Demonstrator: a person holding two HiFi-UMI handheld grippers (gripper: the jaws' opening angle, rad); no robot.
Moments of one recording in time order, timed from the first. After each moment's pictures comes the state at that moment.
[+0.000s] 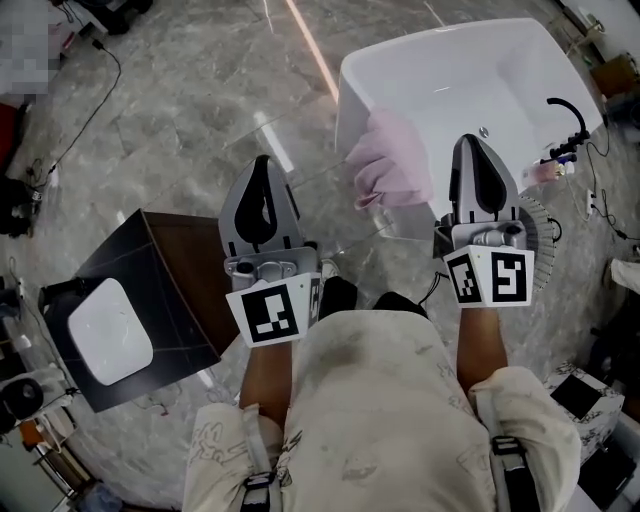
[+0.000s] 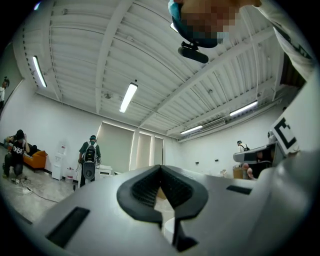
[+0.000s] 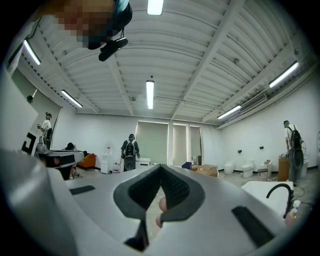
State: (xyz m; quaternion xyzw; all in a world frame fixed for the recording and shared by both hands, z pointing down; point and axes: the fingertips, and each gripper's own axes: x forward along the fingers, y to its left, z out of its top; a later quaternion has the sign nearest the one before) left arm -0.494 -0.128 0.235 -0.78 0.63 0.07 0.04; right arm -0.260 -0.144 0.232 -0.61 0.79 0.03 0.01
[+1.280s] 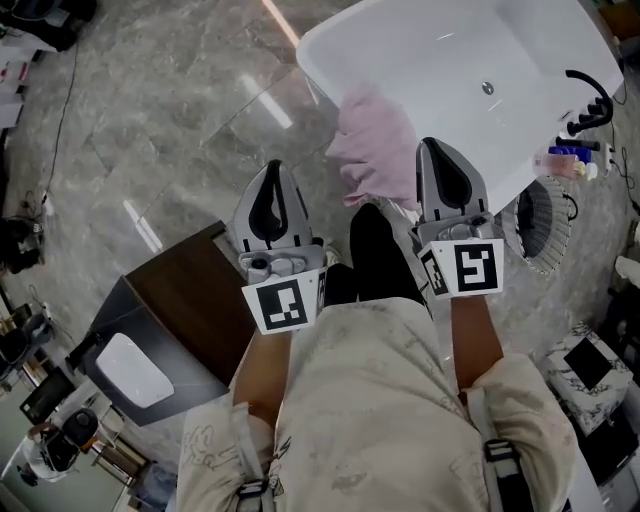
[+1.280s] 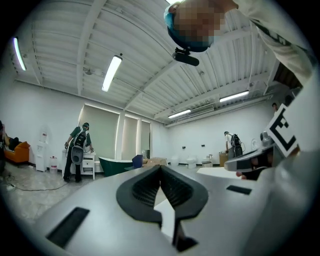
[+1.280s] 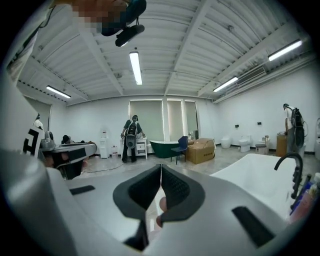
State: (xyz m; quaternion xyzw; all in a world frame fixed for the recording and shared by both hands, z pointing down) left arm -0.346 -0.310 0.370 -0.82 0.57 -0.02 0.00; right arm -0.161 -0.303 0.401 -0.61 0.79 -0.09 -0.07
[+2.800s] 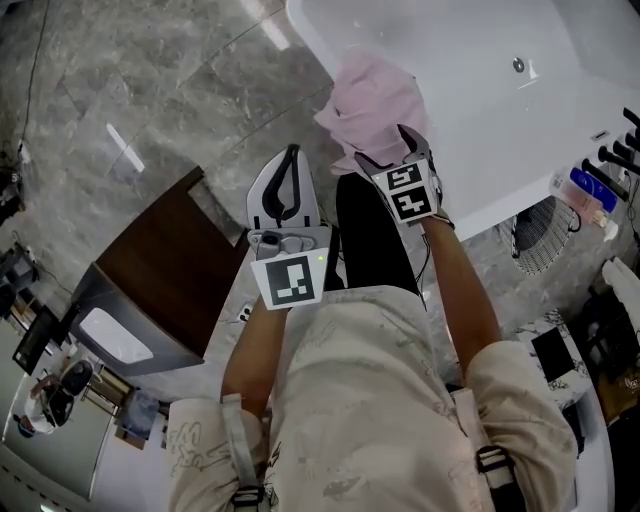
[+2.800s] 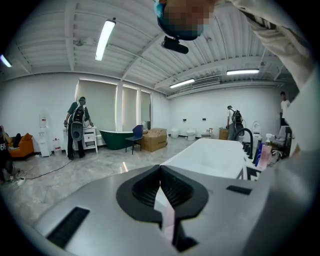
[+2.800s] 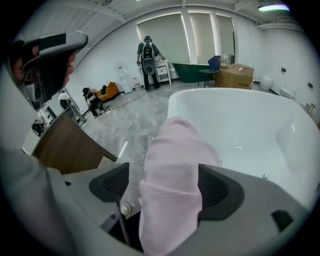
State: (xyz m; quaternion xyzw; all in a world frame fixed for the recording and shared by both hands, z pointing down) left arm -0.292 -0.379 0.543 -0.80 0.57 -0.16 -0.10; right arm -0.179 -0.330 0.768 -0.36 0.78 -0.33 -0.40
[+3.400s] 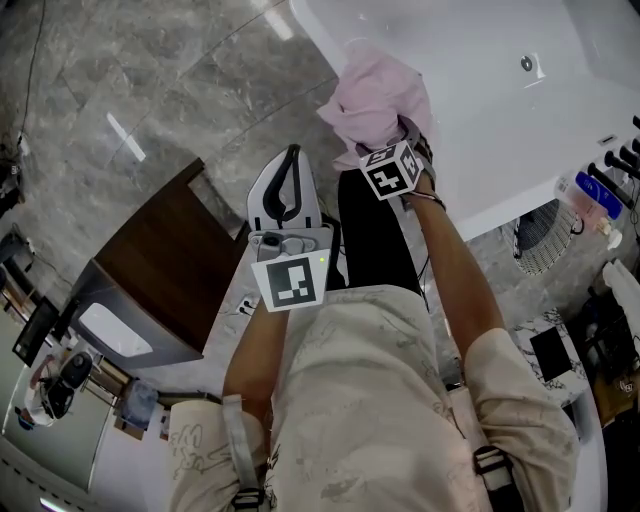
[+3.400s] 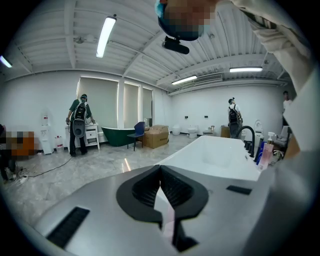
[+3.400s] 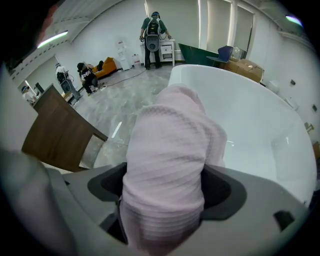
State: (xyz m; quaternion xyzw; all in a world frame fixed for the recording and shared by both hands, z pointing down) left arm -0.296 -0.379 0.558 -0.79 0.57 -0.17 -0.12; right arm -0.177 -0.329 0.840 -0.34 0.73 -0.31 -0.51
